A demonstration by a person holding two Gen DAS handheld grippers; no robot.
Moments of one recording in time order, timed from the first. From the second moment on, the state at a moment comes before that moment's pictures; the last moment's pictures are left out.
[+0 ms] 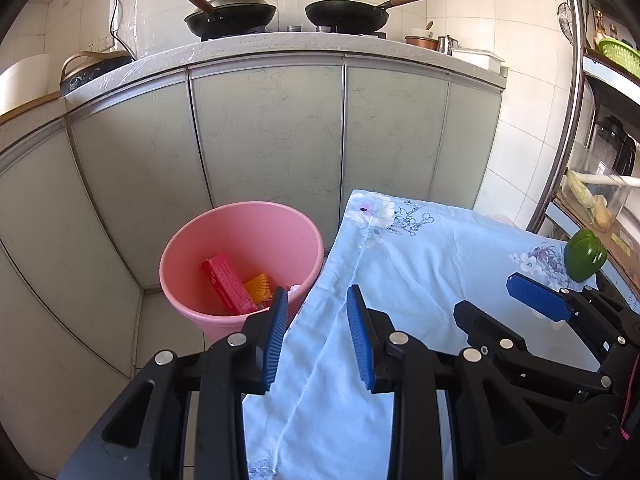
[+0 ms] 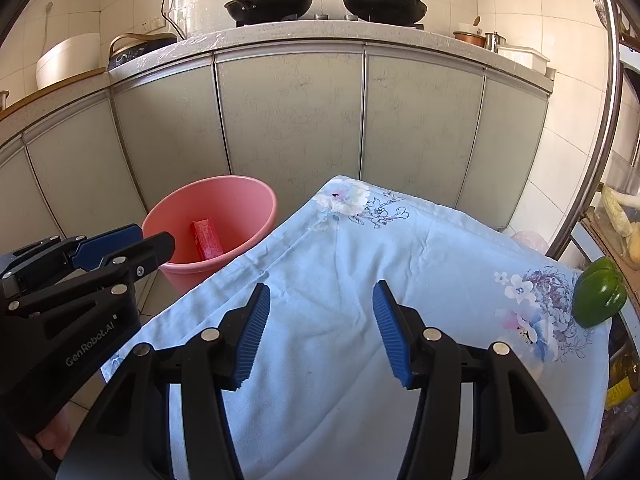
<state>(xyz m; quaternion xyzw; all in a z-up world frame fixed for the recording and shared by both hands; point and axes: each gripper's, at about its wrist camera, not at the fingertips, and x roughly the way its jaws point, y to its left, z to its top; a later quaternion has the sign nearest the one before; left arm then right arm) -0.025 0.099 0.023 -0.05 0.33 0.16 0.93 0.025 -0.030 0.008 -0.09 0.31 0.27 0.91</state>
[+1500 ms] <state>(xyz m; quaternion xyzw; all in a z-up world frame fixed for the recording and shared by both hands) -0.017 0.108 0.015 -0.06 0.34 0.16 0.92 0.031 -0.026 0.001 -0.09 0.32 0.27 0.90</state>
